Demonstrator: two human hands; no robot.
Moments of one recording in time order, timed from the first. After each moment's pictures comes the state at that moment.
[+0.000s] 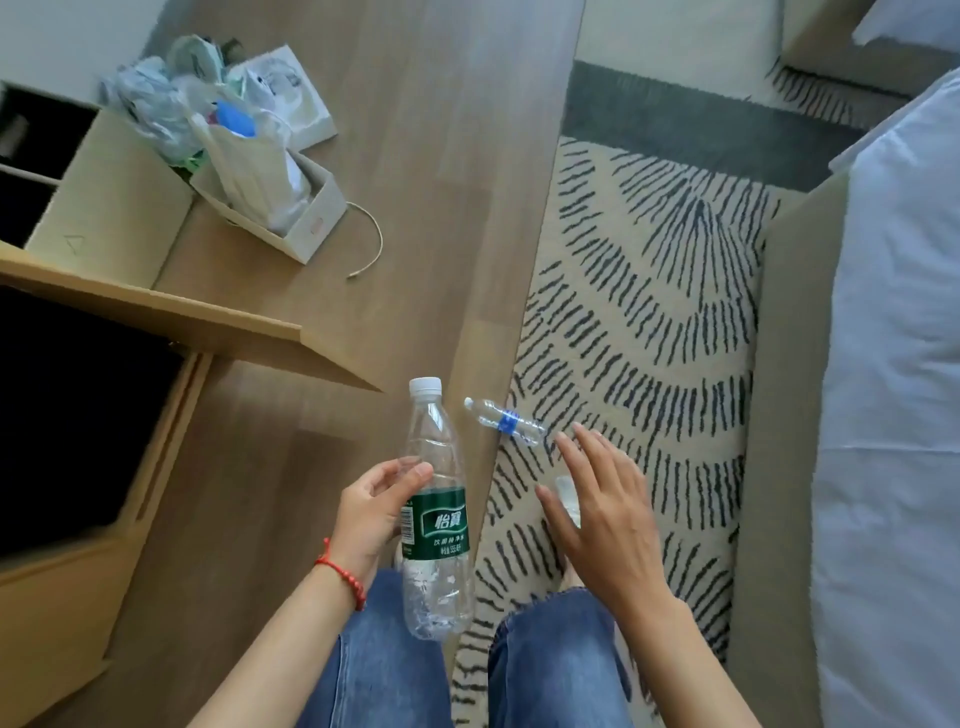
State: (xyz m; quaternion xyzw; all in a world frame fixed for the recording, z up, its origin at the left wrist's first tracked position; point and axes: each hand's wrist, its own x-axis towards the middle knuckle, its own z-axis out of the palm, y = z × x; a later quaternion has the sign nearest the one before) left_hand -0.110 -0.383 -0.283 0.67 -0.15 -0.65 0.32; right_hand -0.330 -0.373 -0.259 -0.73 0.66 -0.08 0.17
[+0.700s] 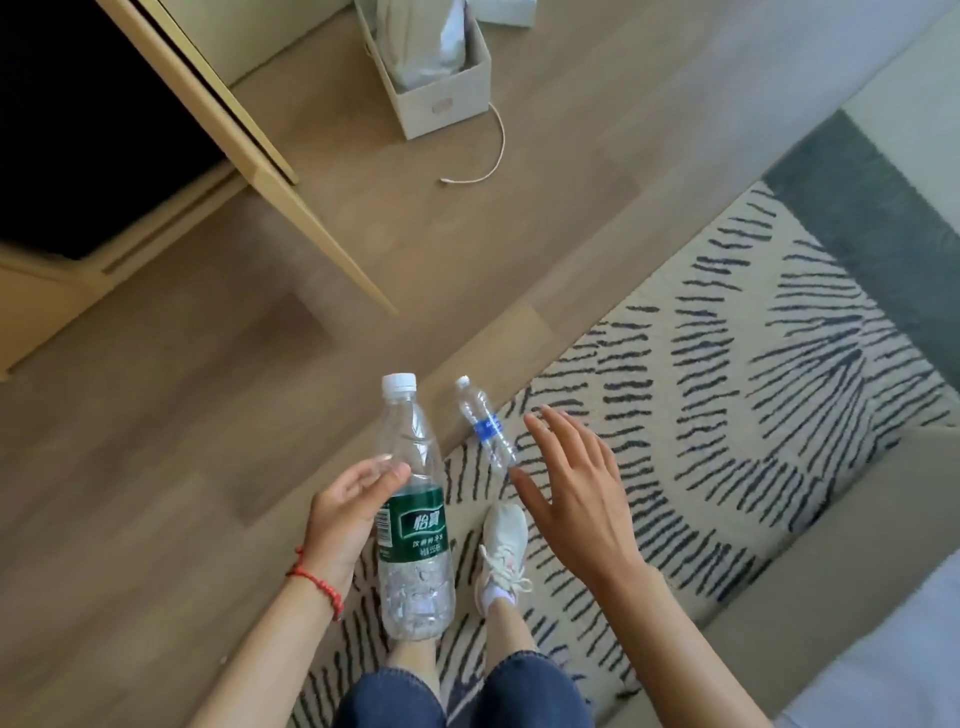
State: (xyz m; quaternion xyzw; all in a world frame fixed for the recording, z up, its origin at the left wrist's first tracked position) left_hand -0.245 -0.393 -0.396 0.74 0.09 -0.49 0.45; right_hand -0.409 -0.530 -0.392 -0.89 0.39 0.04 0.25
